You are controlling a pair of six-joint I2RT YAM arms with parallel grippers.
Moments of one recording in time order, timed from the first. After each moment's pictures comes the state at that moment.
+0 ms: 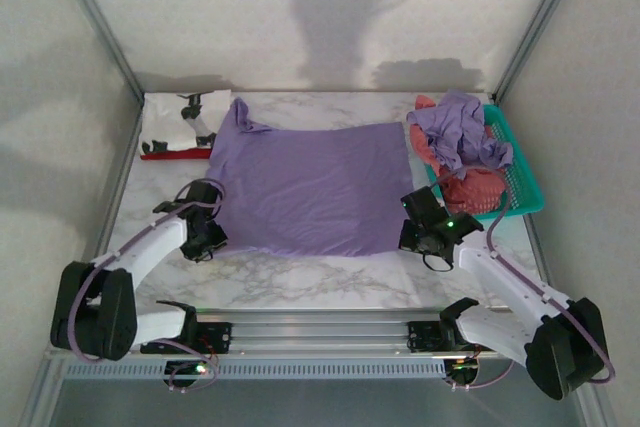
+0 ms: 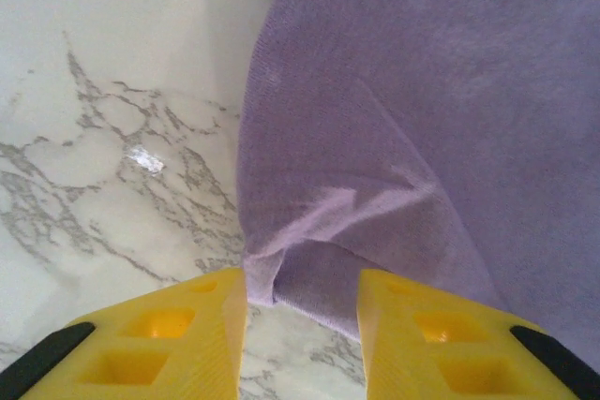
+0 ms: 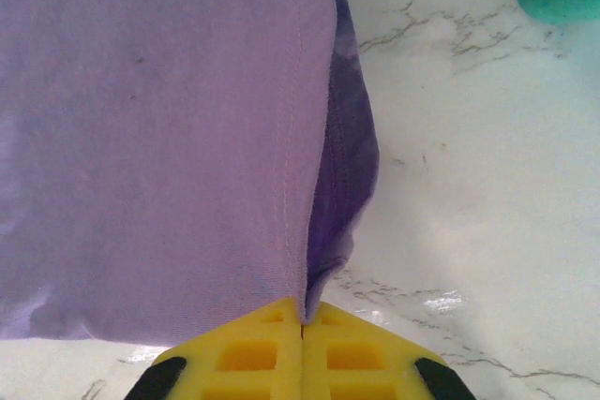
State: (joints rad) left arm -0.15 1.29 0.65 -0.79 -0.06 -0.83; right arm 0.53 1.04 0.69 -0.84 0.18 0.67
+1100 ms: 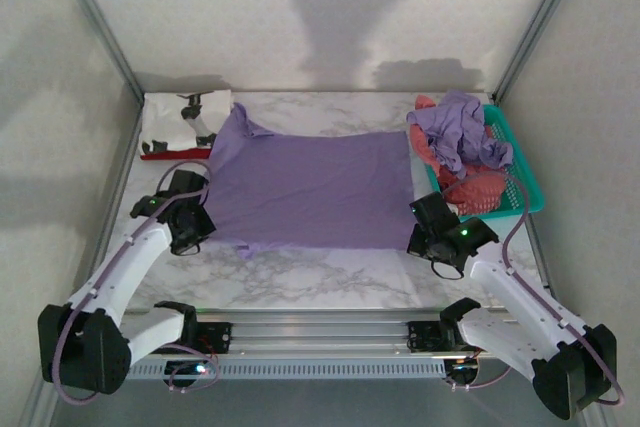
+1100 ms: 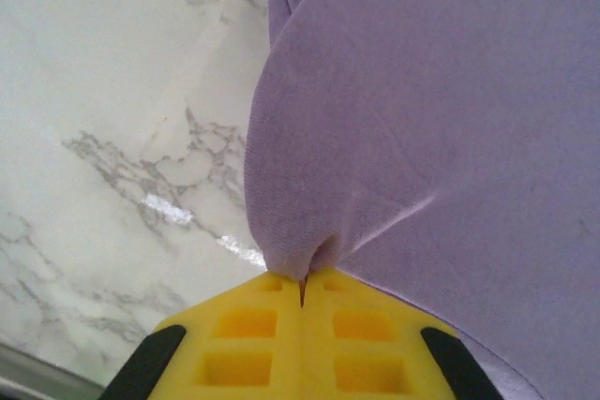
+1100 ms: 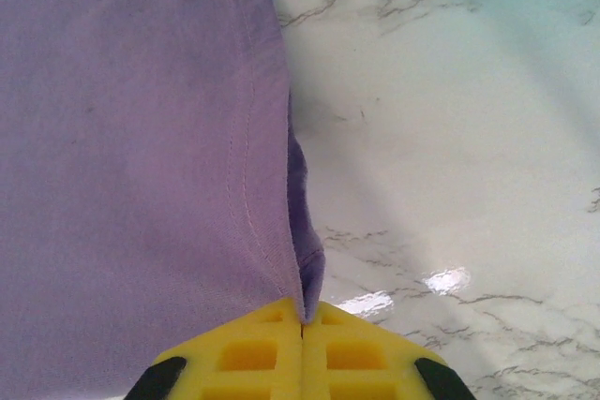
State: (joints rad) left arm -0.13 1.07 0.79 -1.01 -0.14 -0.75; right arm 0.52 0.92 0.71 -0.99 0.19 0.76
